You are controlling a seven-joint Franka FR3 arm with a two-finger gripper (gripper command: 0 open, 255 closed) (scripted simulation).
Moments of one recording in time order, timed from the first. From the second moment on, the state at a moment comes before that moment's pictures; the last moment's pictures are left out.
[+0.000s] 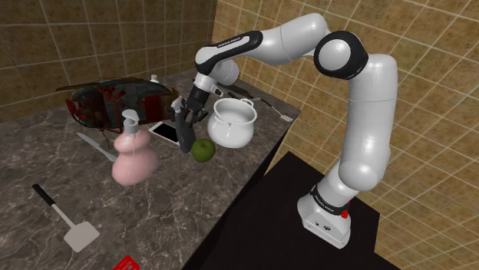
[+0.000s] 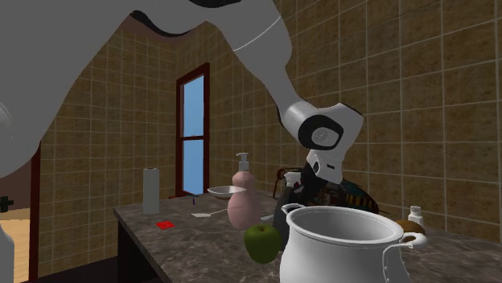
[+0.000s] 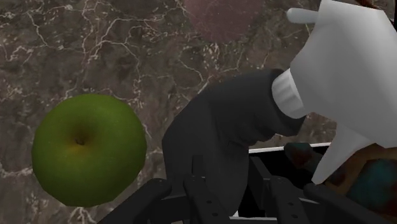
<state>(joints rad) -0.07 0.52 0.18 -1.79 0.55 2.18 1.11</state>
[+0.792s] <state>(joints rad) -0.07 0.45 0.19 -1.78 0.54 2.10 1.17</state>
